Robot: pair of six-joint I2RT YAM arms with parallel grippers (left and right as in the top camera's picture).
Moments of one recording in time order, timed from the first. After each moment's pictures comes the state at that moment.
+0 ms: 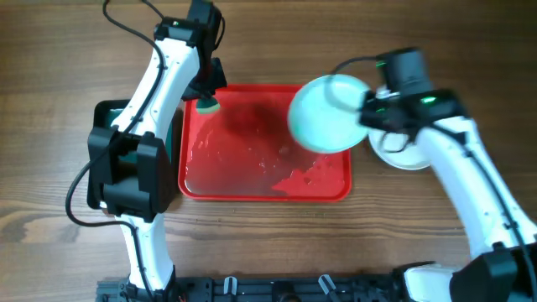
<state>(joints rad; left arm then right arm) -0.24 2.12 1.88 -1.20 -0.12 -0.51 0.15 1.50 1.25 -0.89 0.05 0.39</state>
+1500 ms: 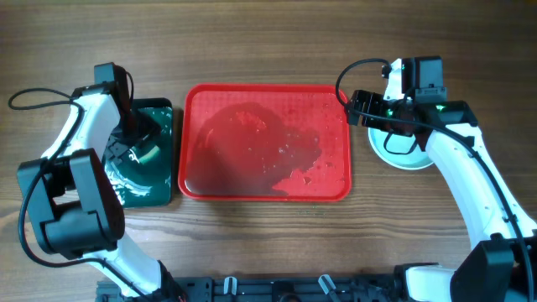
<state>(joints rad) 0.18 1.89 1.25 -0.89 -0.13 -0.60 0.08 1.50 1.11 -0.67 -0.22 0.28</state>
